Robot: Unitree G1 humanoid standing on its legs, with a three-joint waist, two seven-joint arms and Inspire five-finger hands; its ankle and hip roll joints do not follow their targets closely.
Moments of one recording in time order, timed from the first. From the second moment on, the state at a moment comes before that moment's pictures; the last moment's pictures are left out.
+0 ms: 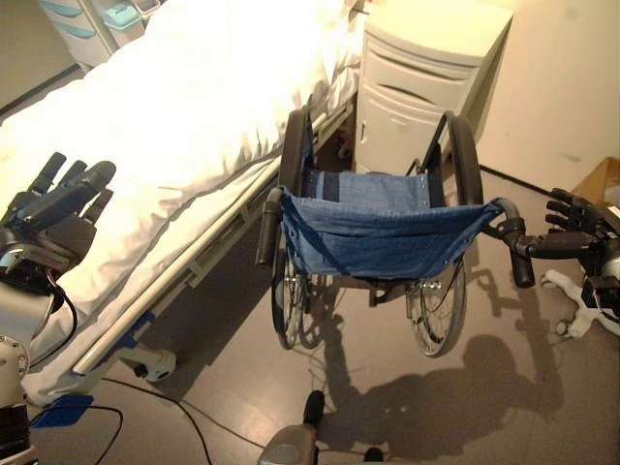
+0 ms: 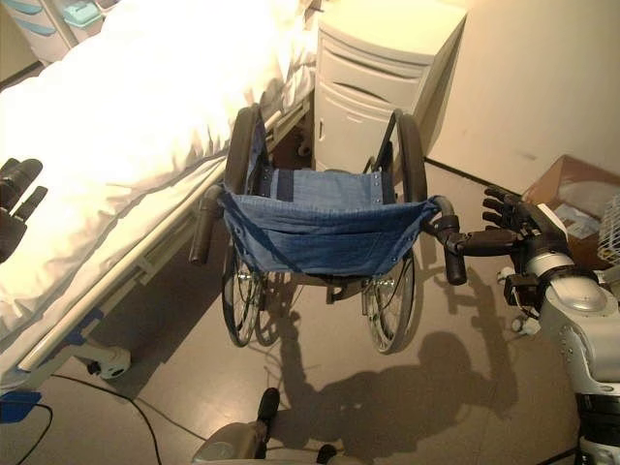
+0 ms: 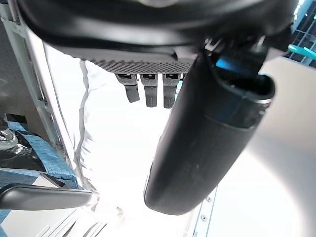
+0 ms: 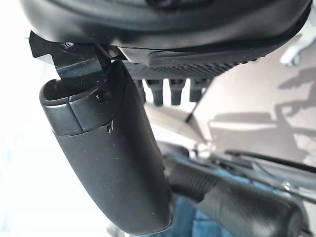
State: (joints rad) left arm -0.03 0.88 0.56 -0.06 -1.42 0.41 0.37; right arm -0.09 -0.92 -0.29 -0.12 0.60 0.58 -0.10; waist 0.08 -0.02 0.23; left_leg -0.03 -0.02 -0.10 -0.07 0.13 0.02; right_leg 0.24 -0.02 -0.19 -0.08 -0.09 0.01
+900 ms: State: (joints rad) left arm 0.21 0.46 0.25 0.57 -1.03 0.51 0.26; right arm 0.22 -0.48 -0.23 0.59 0.53 0.44 -0.53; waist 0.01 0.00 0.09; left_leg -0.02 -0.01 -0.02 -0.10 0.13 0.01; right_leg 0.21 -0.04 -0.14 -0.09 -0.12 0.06
